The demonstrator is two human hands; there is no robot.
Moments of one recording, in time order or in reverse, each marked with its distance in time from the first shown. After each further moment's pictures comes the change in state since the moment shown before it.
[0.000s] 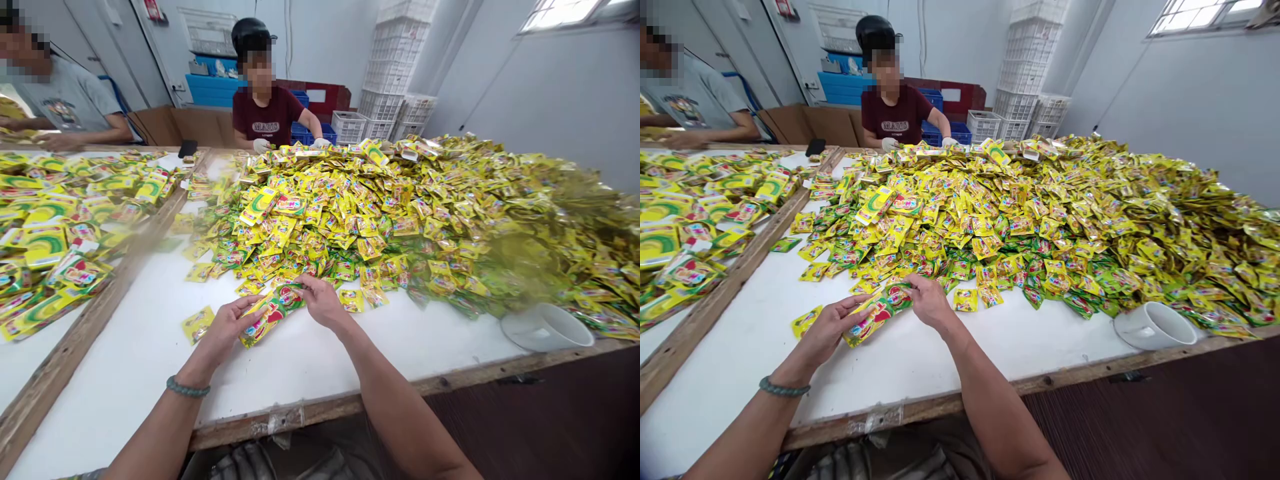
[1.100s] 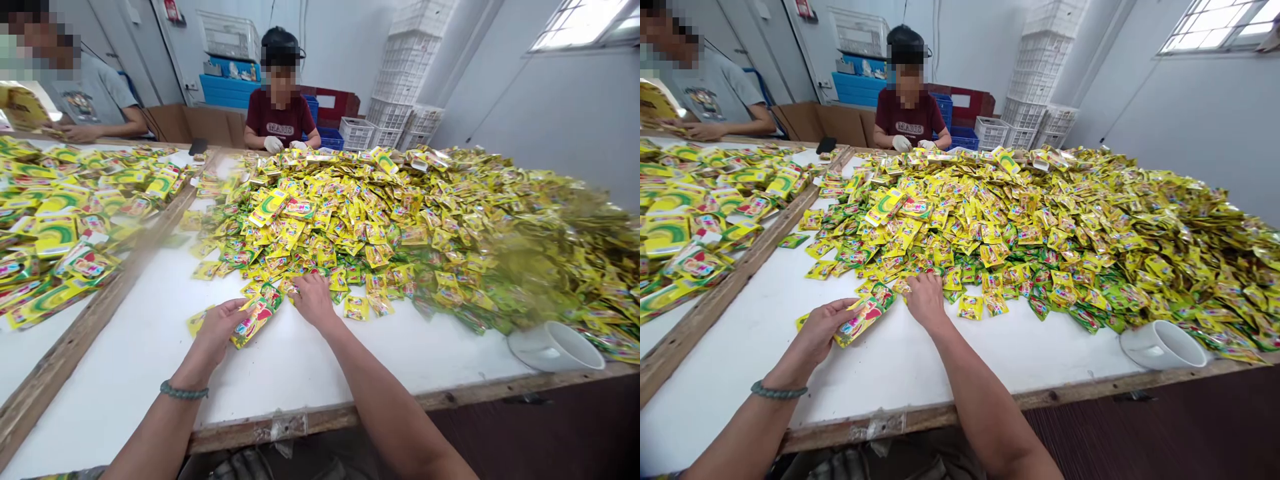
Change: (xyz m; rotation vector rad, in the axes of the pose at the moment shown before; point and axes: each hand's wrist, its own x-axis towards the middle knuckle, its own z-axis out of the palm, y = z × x) left_hand 0.005 -0.003 -0.013 -0.142 0.298 -0.132; right_hand 0.026 0.014 0.032 -0.698 -0.057 0.019
